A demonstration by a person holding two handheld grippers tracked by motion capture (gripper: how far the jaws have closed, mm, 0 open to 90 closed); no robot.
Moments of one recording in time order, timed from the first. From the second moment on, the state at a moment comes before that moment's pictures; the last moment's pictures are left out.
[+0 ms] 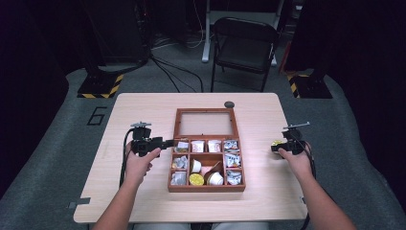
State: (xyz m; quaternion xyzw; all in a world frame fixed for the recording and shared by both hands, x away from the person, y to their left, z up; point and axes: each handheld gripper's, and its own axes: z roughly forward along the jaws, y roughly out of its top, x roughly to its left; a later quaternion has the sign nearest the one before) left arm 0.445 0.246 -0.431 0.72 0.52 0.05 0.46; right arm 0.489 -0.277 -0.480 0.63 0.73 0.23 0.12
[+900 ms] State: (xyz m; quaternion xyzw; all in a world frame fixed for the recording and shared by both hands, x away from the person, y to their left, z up) left arm 0.446 0.243 -0.435 0.72 0.53 0.04 0.45; right arm 0.486 -0.274 -0.458 0.63 0.72 0.26 0.13
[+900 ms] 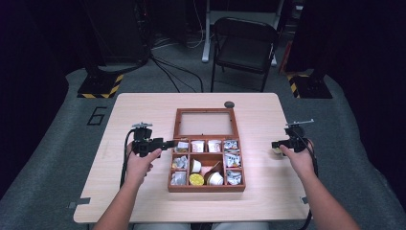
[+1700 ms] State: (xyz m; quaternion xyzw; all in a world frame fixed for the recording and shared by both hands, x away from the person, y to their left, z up) left arm 0.461 0.222 -0.439 0.73 0.52 0.04 0.43; right arm 0.478 -0.201 -0.422 0.54 0.77 0.32 0.11
